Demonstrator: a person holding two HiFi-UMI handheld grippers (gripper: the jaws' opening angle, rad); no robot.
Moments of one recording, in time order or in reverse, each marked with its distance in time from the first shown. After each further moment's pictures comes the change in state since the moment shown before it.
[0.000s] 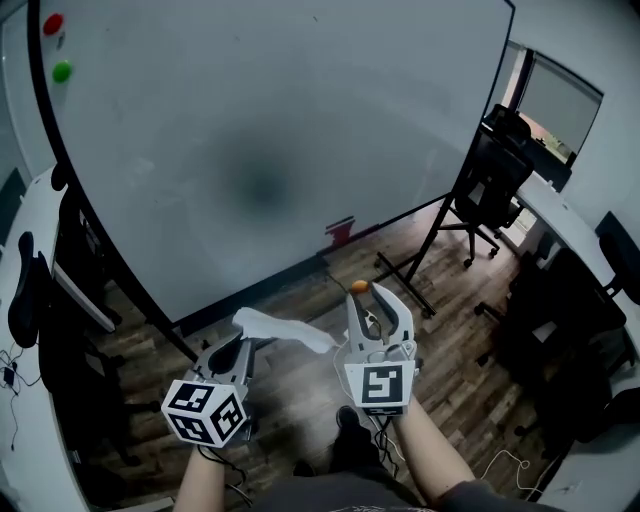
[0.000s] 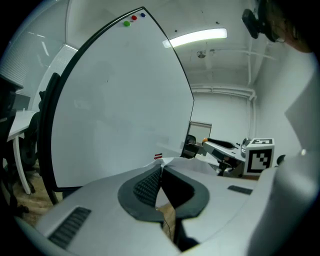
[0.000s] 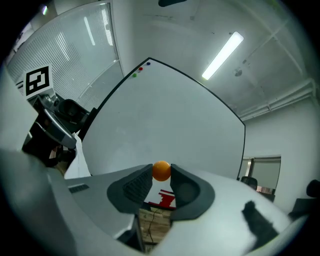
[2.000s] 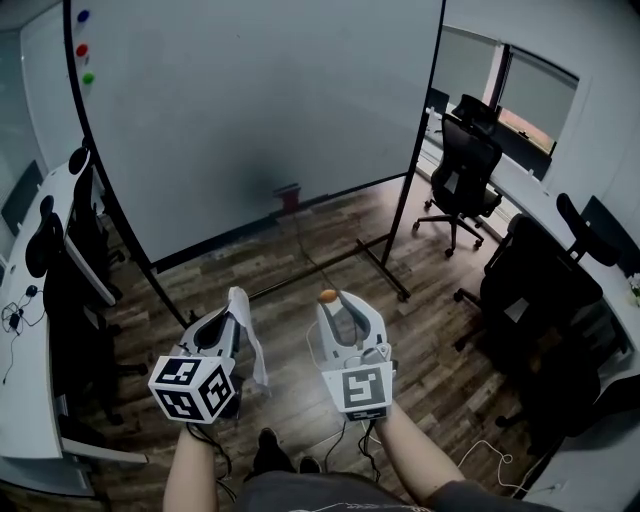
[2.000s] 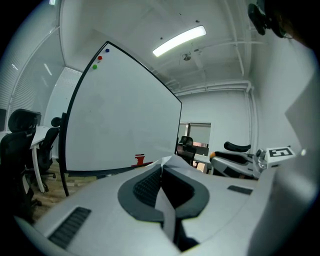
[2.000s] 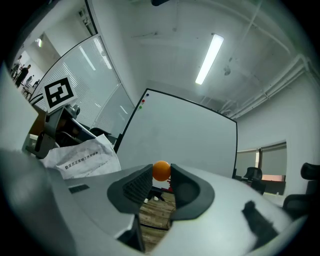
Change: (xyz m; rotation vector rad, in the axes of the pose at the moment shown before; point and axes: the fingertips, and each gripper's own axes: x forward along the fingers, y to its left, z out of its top) left arm -0.098 -0.225 -0.036 0.079 -0.061 0.112; right arm -0.250 -0.058 -0.011 0.143 -0.083 0.151
